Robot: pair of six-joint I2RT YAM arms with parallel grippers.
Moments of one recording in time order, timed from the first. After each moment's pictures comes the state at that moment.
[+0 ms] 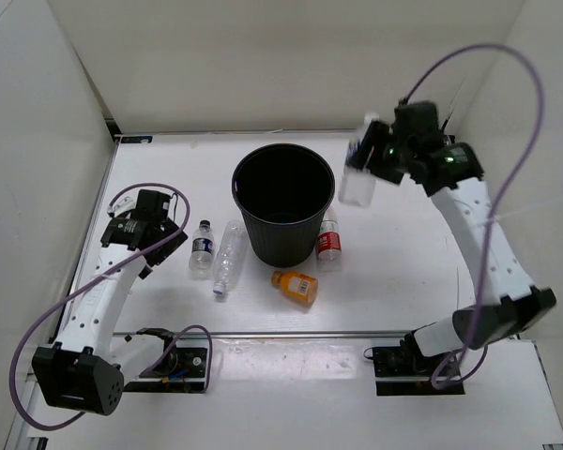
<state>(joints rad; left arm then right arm) -0.16 1.07 1.02 -1.10 -0.38 -0.89 0.34 1.46 1.65 -1.02 -0.01 0.60</state>
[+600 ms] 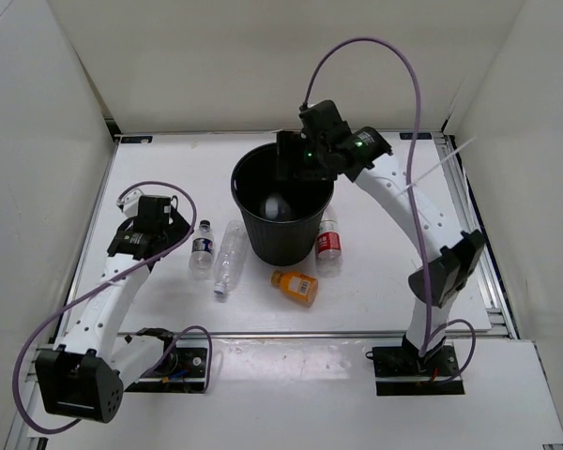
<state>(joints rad) -0.16 1.01 0.86 -0.74 -0.37 -0.78 0.71 1.83 2.09 -1.02 0.04 0.50</state>
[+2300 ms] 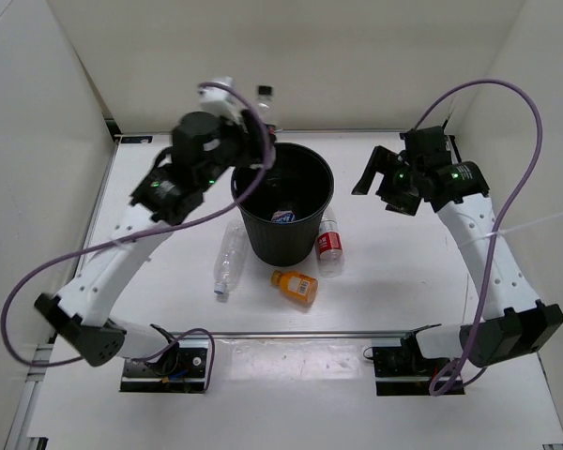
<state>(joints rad) -0.62 1.33 1.66 -0.44 -0.17 -0.41 0.31 1.32 1.54 -1.06 -0.10 0.60</state>
